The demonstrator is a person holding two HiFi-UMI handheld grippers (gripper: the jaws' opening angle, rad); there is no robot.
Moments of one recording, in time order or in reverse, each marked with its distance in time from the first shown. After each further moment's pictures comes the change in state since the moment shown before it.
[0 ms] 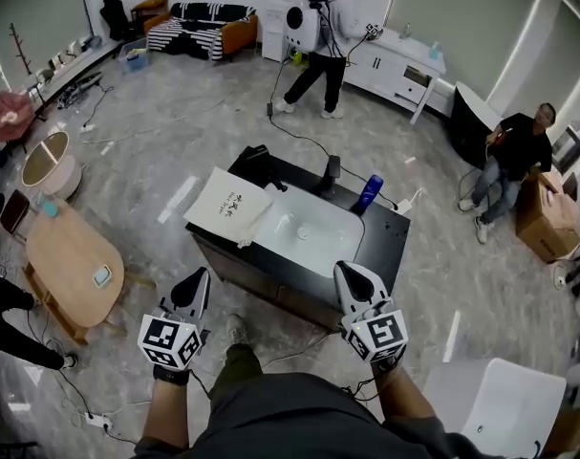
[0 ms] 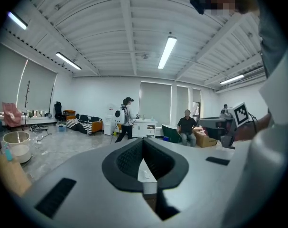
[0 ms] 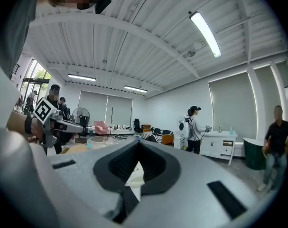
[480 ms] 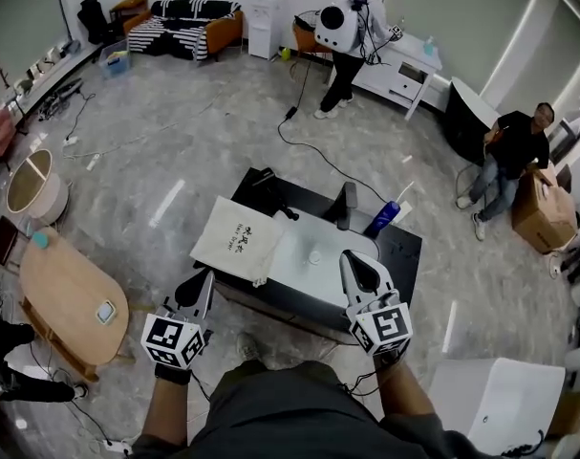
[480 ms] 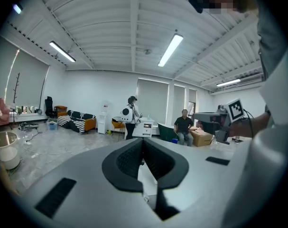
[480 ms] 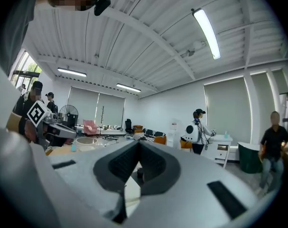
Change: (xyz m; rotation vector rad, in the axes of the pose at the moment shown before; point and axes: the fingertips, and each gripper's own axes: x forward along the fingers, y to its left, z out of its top) left arm 0.106 0.120 0.028 -0.008 0.035 -0.098; right arm 0.154 -0.031 0.037 -0.018 -0.003 -0.106
